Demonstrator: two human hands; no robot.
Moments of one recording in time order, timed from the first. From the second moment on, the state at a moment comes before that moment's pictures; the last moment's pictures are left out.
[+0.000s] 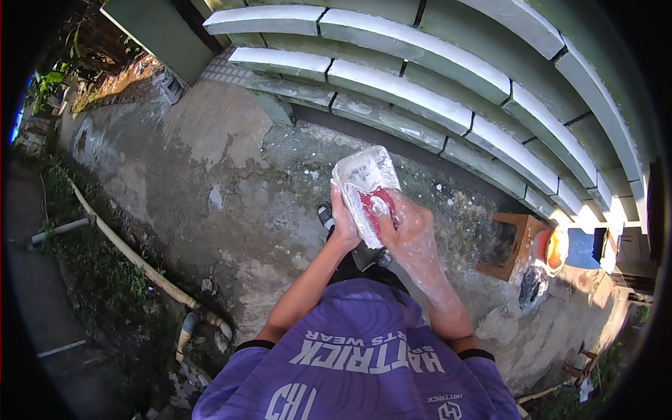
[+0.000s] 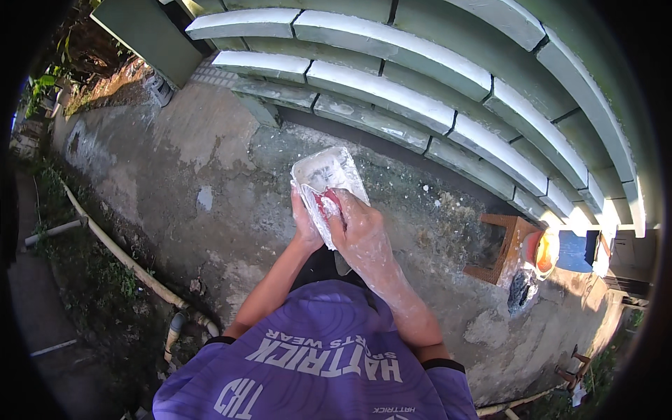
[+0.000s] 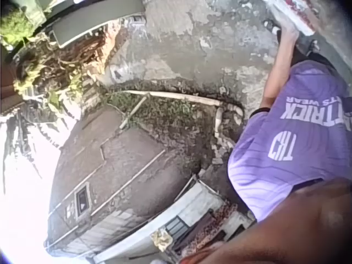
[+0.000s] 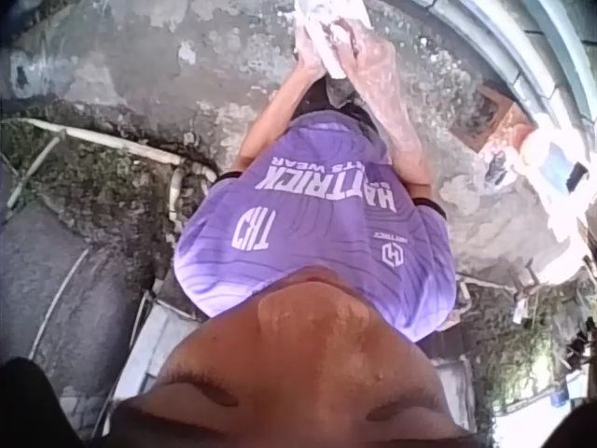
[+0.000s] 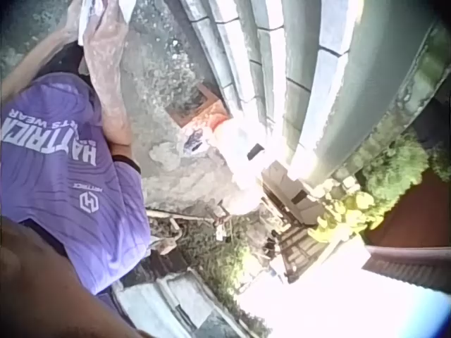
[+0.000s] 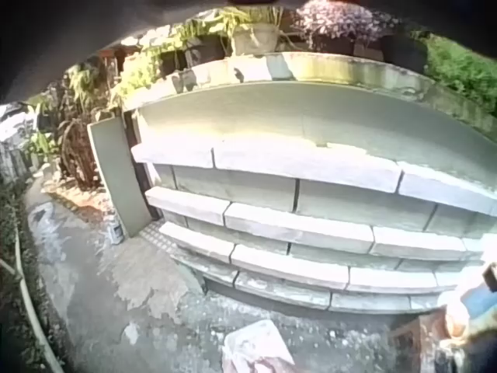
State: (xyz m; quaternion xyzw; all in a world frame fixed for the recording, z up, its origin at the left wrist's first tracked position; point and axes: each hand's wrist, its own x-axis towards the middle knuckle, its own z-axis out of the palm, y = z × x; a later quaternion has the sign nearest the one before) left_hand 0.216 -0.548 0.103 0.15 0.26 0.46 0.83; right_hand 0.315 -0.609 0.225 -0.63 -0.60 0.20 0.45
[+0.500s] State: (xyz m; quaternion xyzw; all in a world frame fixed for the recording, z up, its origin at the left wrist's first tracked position) left_hand 0.167 -0.579 0.112 0.21 0.24 0.42 0.85; right_hand 0.245 -0.647 0.206 -0.64 -0.57 0.15 0.49
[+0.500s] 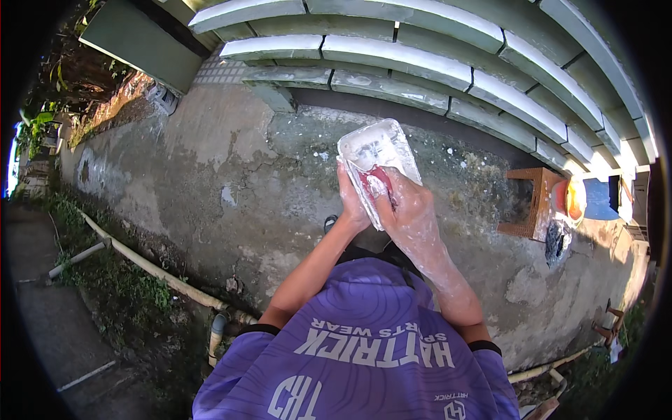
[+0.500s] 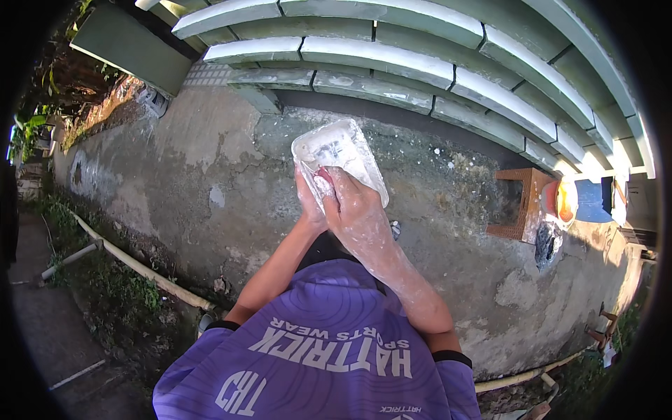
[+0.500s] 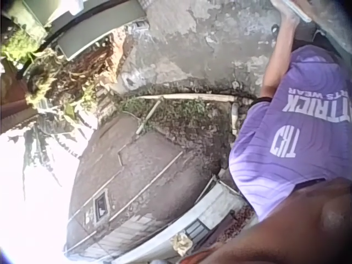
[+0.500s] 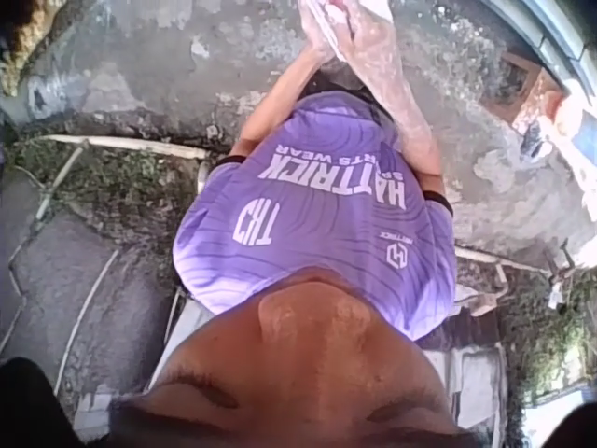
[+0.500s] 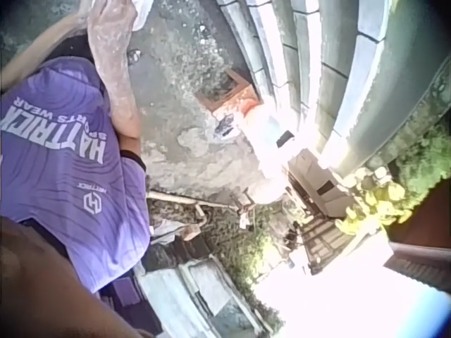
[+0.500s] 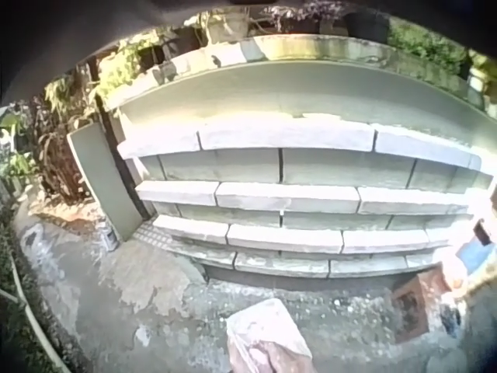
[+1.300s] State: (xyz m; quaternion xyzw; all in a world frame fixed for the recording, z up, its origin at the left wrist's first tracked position) left_hand 0.168 -0.584 0.104 0.14 0.16 0.30 0.93; right_hand 0.275 -0.667 0.208 -0.74 -0.47 0.07 0.48
